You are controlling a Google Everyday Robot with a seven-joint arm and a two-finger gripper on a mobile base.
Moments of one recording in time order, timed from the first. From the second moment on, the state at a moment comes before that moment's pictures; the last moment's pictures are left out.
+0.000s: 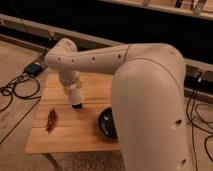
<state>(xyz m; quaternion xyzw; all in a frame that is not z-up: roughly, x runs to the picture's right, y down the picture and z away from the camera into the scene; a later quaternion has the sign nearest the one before) -0.166 0.004 0.765 -0.22 0.10 0.49 0.83</state>
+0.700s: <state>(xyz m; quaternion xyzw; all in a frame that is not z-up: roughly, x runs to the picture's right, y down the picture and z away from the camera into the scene) -0.171 0.040 0.812 -0.26 0.09 0.49 0.83</state>
